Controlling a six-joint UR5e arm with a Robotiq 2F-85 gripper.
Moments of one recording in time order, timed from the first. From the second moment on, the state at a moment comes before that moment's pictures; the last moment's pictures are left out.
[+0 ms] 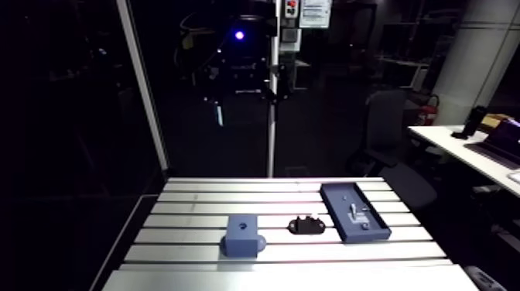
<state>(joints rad) -0.05 -1.52 1.56 -1.55 -1.61 -1.57</state>
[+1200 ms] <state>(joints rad) -0.06 -1.44 1.41 -1.51 -1.64 -1.65</state>
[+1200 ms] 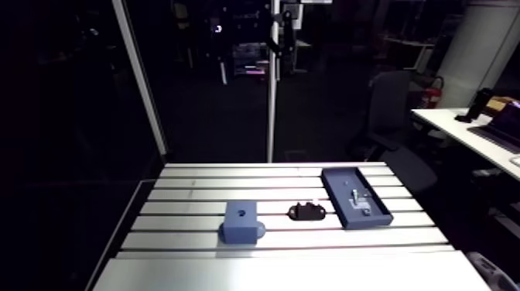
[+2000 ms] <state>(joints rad) -0.28 -1.44 1.68 -1.88 -1.60 -1.94</state>
